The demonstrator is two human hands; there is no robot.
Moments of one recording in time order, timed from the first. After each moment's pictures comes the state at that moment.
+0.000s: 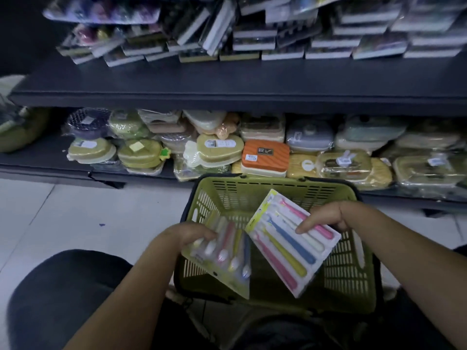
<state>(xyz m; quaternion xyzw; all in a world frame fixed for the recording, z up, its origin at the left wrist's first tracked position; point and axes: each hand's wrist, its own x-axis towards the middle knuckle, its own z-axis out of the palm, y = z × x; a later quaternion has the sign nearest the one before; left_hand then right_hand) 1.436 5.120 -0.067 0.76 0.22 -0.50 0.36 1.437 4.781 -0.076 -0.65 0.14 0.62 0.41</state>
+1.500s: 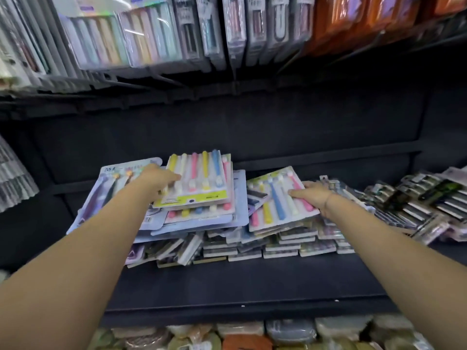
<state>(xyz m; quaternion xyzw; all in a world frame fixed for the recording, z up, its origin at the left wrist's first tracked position) 1.735 5.017 0.305 0.89 0.06 0.04 0.46 1.672 4.681 0.214 -0.79 0.15 -0.07 0.59</state>
